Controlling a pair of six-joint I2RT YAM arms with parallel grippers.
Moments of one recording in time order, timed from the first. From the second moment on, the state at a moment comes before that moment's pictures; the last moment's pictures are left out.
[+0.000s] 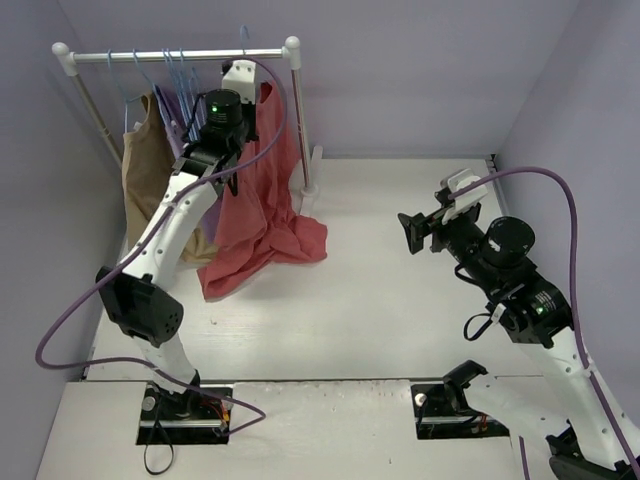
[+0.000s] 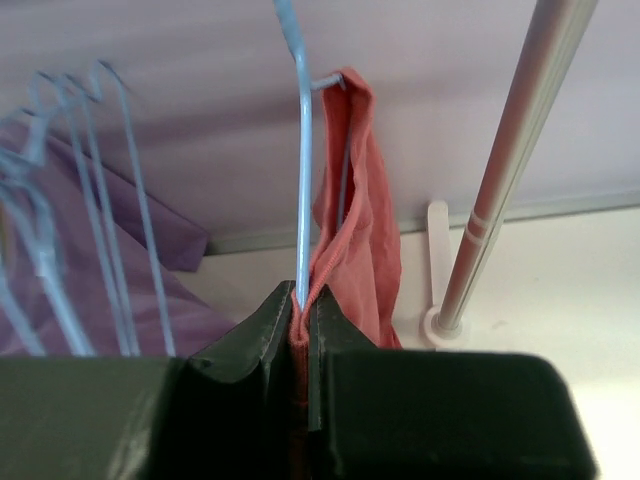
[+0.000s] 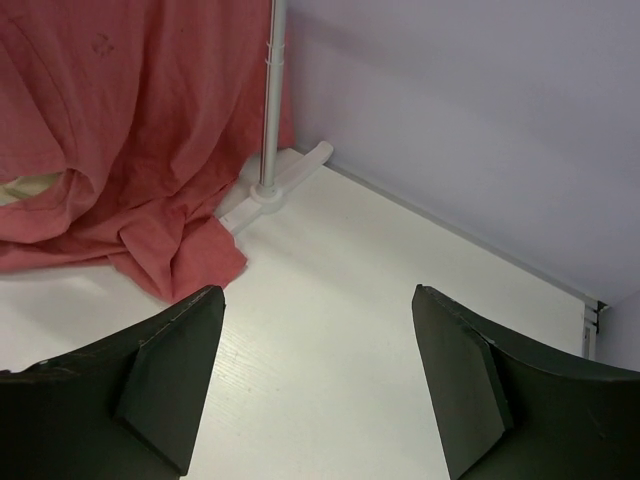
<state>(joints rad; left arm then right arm) -0.37 1.73 1.92 -0.35 -0.28 0.03 0.54 0.80 1.15 -0.41 0.05 -0.18</state>
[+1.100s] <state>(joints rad) -0.36 0.66 1.30 -0.62 -0.39 0.08 0.54 0.39 0.91 -0.41 0.45 -0.08</state>
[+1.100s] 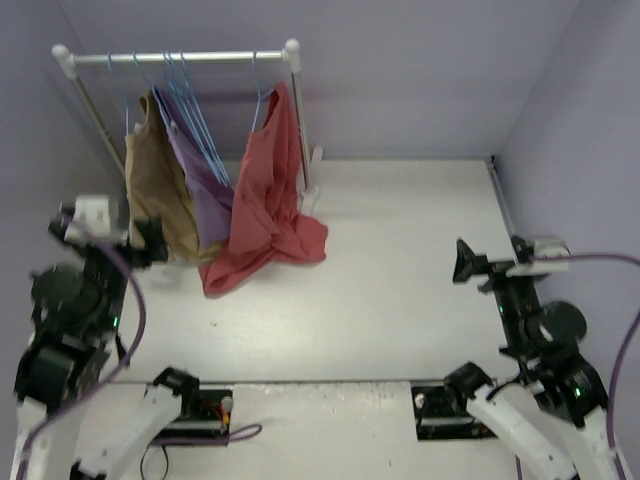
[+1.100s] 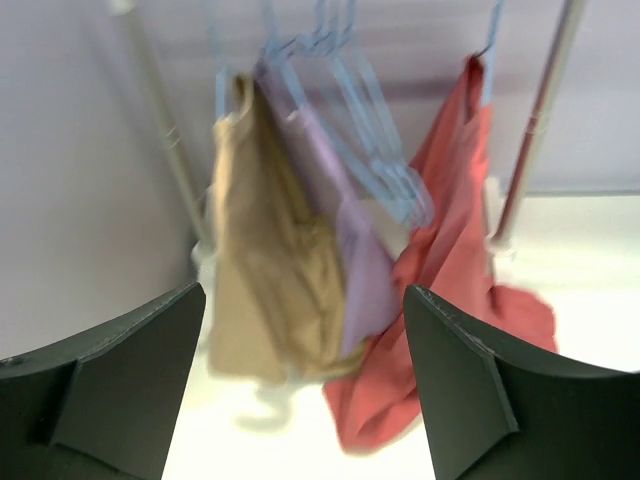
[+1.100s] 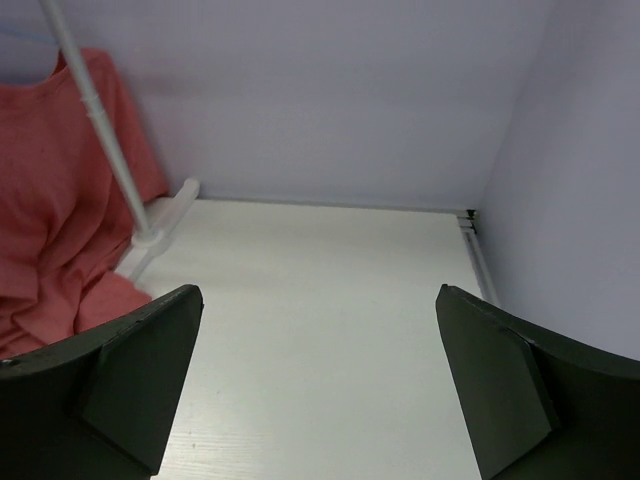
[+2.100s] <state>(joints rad) -0.36 0.22 0.85 -0.85 -0.59 -0.06 0.54 0.17 0.71 -0.44 0.73 0.01</state>
